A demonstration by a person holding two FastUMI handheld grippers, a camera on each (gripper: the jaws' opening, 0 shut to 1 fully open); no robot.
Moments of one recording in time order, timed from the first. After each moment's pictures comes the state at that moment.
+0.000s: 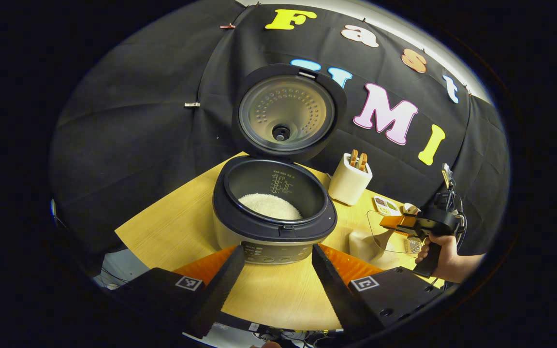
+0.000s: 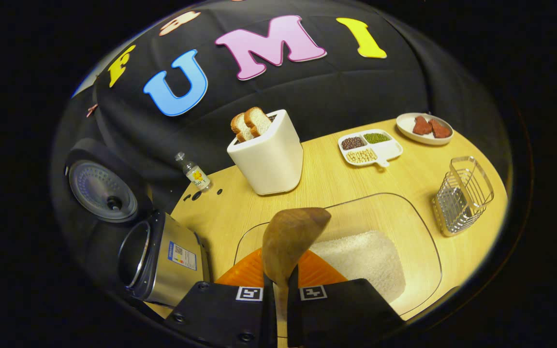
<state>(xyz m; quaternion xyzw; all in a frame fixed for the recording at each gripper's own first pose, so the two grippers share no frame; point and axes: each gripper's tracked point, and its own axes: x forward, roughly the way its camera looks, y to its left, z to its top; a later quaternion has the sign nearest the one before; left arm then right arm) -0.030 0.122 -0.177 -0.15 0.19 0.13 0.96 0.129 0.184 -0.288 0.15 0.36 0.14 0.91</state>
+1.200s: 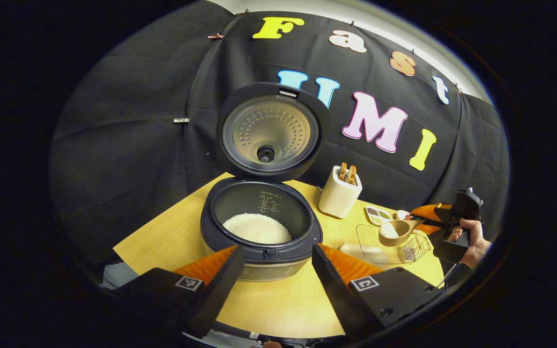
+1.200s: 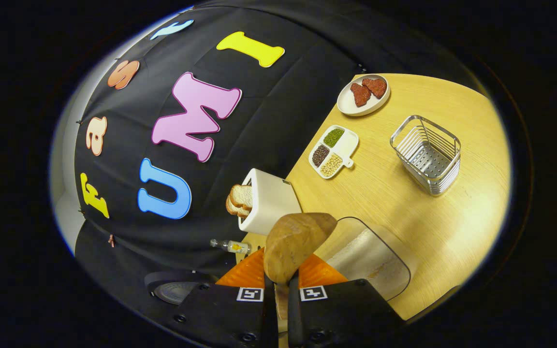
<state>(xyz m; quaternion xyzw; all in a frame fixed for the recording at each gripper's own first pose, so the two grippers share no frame) -0.013 0.115 -0.140 -0.13 0.16 0.11 0.97 0.159 0.115 -0.180 0.45 0.31 0.06 0.83</state>
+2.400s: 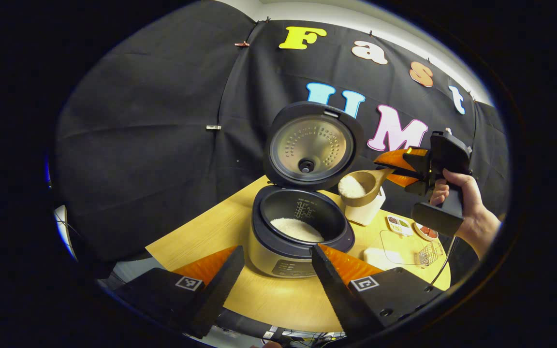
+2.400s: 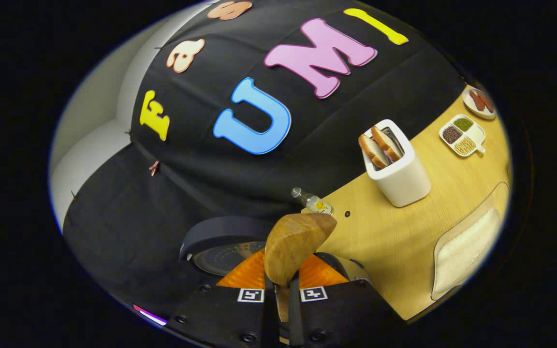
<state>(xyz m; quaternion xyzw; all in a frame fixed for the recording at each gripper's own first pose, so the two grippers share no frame) -0.070 0.176 -0.137 -0.14 0.14 0.18 0.96 0.109 0.398 -0.105 0.31 0.29 0.32 0.85</state>
